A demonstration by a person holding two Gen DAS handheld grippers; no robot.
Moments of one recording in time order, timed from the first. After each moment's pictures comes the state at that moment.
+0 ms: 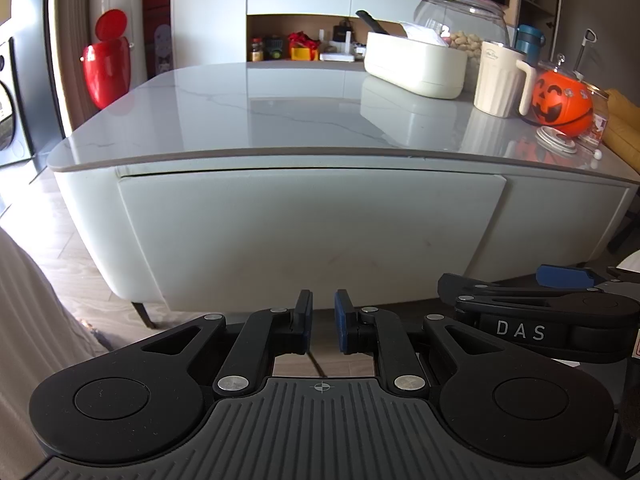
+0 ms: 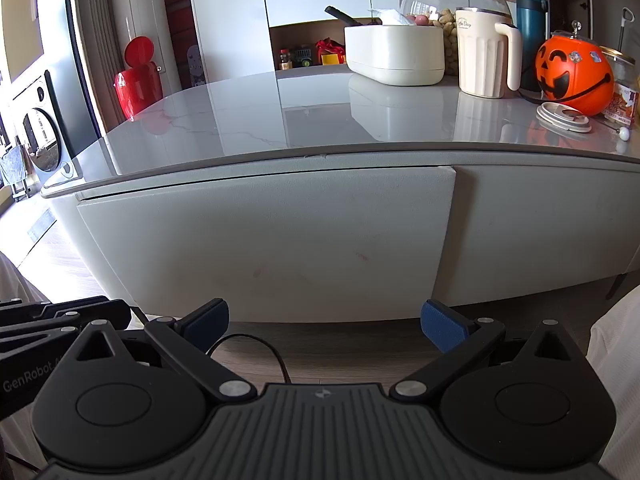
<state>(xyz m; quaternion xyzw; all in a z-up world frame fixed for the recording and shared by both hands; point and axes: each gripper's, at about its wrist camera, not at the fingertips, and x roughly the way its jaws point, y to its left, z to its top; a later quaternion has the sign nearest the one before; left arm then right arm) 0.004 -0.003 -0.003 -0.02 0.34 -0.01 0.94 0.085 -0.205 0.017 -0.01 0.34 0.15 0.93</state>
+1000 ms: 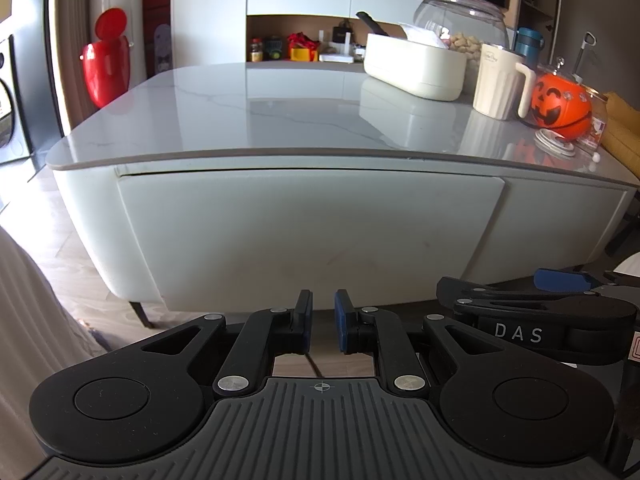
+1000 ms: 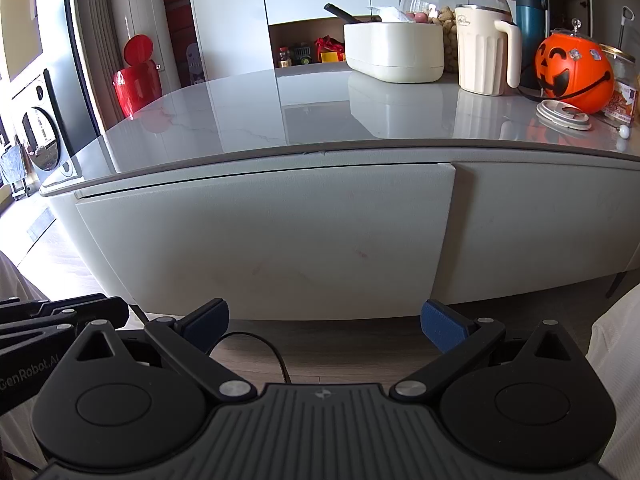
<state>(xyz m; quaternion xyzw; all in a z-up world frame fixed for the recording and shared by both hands) 0.005 -0.003 -0.002 -0.02 0.34 -0.02 0.94 0.085 -0.205 0.015 -0.01 0.34 0.15 0.93</state>
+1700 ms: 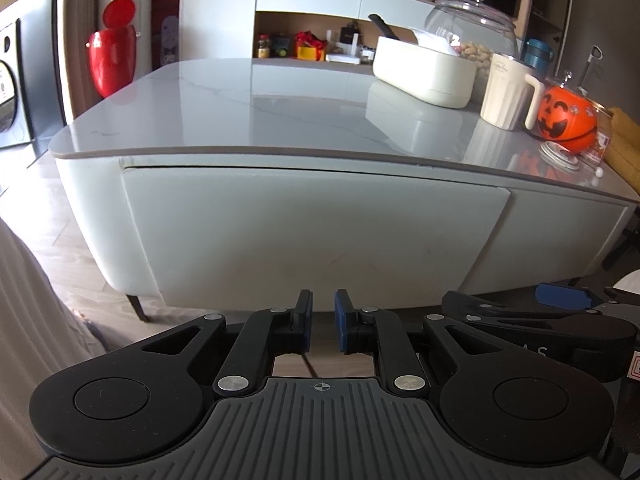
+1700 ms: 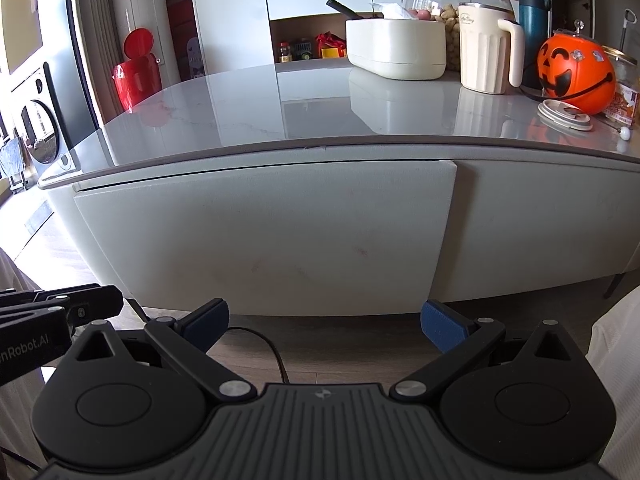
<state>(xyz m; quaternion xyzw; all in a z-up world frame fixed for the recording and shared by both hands) 0.006 0.011 -0.001 -0.05 0.34 -0.01 0.94 0.083 -0.201 0.015 -0.02 0.35 0.15 0.93</state>
